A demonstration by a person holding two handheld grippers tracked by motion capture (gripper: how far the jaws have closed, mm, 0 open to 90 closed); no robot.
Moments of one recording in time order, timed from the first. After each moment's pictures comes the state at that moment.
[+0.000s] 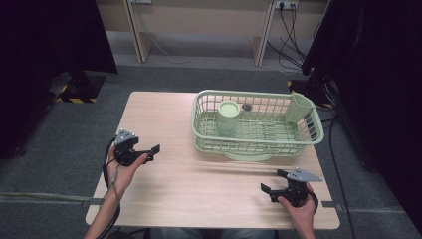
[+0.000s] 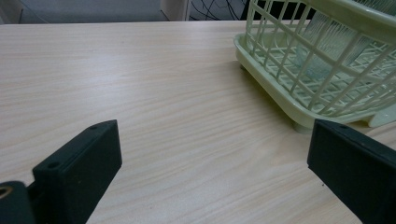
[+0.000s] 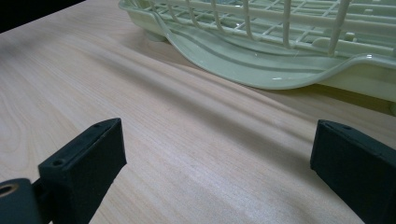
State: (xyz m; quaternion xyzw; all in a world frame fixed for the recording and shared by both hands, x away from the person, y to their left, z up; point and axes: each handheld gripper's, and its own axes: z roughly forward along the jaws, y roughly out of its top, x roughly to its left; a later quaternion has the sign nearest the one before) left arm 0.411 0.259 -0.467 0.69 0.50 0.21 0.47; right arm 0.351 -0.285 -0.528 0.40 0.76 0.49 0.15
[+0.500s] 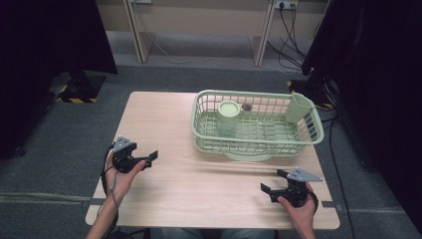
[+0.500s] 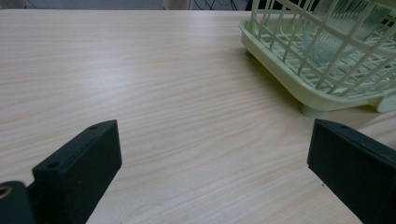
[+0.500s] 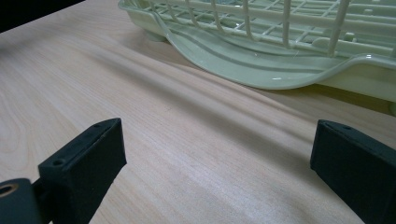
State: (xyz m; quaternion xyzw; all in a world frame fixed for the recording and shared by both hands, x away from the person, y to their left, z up) left arm 0.398 0.264 -0.486 0.69 0.50 0.21 0.47; right arm 0.350 -0.285 -0.528 0.40 0.76 0.49 0.15
